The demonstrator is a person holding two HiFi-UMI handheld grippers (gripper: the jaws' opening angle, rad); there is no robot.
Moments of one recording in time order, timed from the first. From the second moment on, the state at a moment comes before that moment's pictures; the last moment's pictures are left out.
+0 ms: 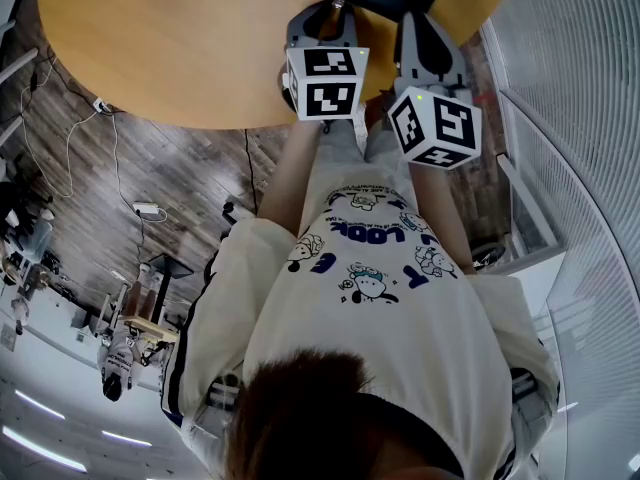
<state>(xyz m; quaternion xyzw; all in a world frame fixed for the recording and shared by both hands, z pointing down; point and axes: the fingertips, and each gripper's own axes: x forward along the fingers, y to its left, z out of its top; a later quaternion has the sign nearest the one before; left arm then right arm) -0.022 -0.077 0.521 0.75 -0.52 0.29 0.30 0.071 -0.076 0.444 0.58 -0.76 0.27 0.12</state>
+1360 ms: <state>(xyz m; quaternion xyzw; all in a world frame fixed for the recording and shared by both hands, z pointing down) -0.025 -0.058 0.522 0.74 -0.51 0.29 0.31 0.065 -0.069 0.441 0.58 -0.76 0.27 0.12</state>
